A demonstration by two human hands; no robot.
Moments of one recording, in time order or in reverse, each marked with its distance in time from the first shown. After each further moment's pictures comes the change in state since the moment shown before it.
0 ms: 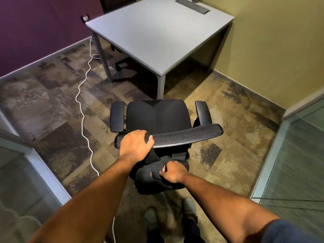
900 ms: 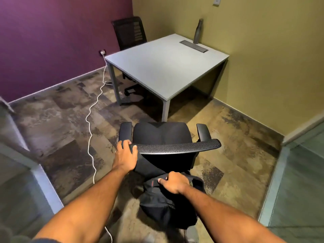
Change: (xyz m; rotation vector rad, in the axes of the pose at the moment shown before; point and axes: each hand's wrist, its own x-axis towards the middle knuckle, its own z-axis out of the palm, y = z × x) left_hand -0.027 -0.056 -0.022 -0.424 0.140 -0.321; right_hand -0.042 -0.036 -0.016 -0.072 0.160 0.016
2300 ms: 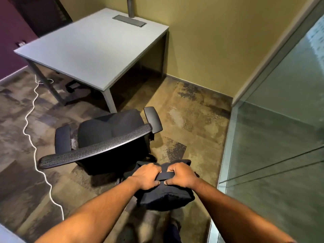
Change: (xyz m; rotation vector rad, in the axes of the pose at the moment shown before) left_hand -0.118 0.184 0.224 0.561 -0.882 0.872; right_hand -0.071 0.269 -0.051 0.288 0.109 -0.051
